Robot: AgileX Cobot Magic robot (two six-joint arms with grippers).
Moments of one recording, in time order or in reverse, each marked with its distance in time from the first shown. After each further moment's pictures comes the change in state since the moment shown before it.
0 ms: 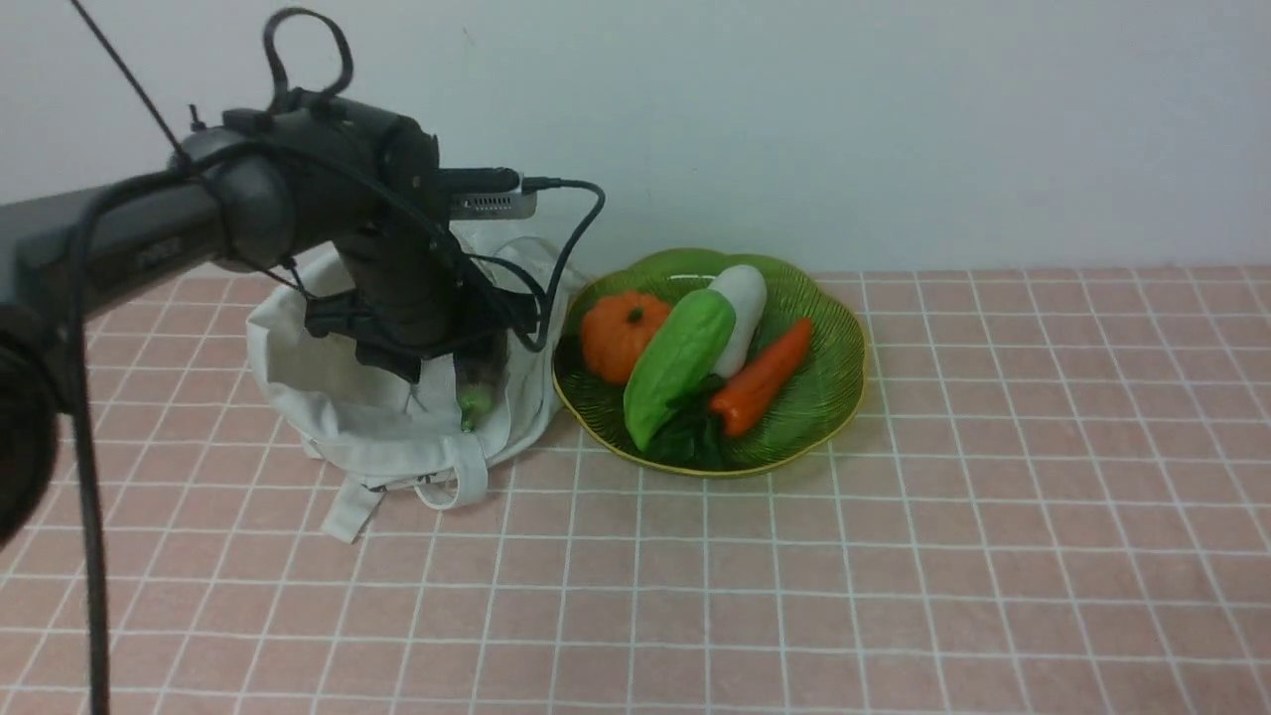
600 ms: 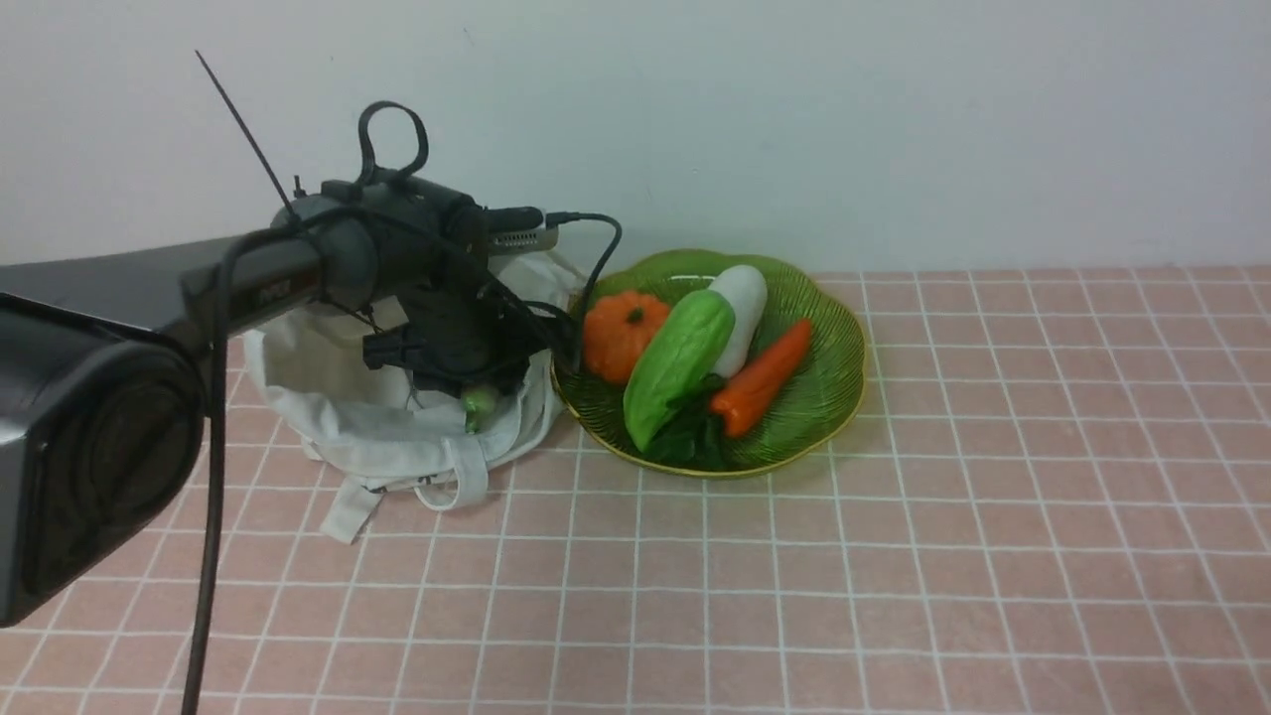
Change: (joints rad) right arm 0.000 0.000 0.000 0.000 0.000 0.000; left arm 0.000 0.164 -0.072 0.003 -0.071 -0.078
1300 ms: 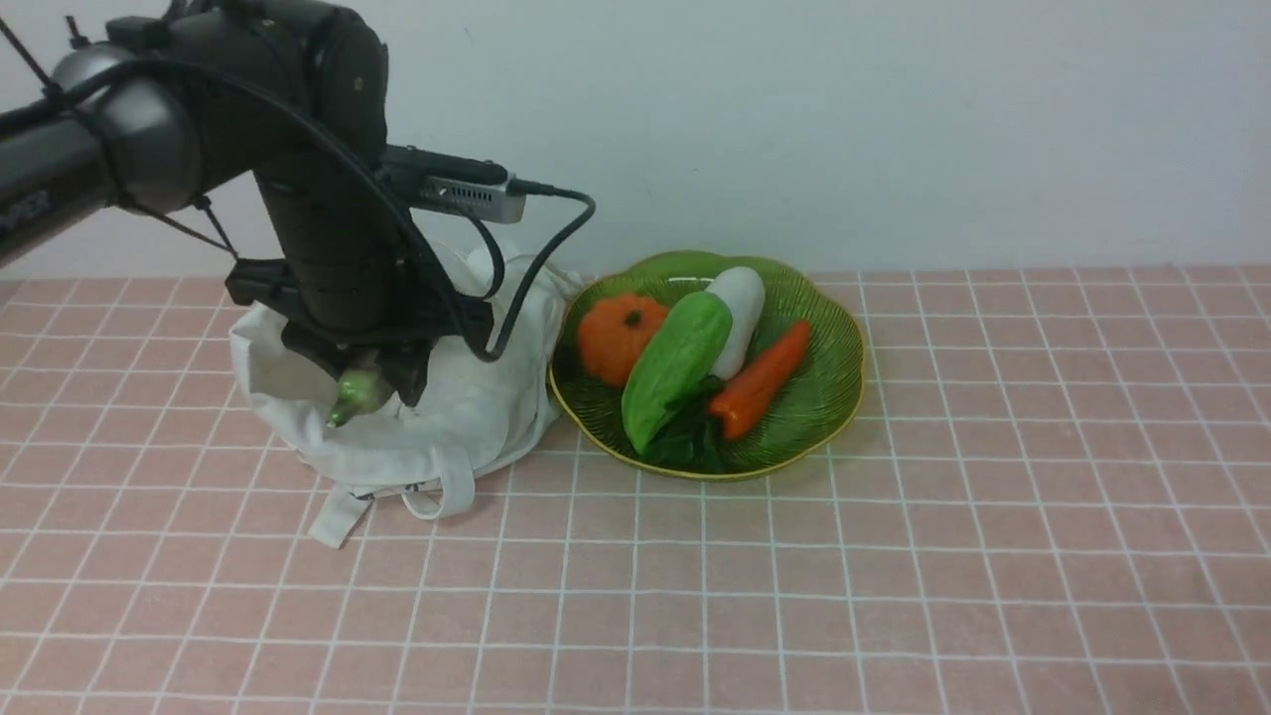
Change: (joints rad) right arm 0.000 0.000 0.000 0.000 0.000 0.000; left arm 0.000 -0.428 0.149 -0.144 0.462 0.383
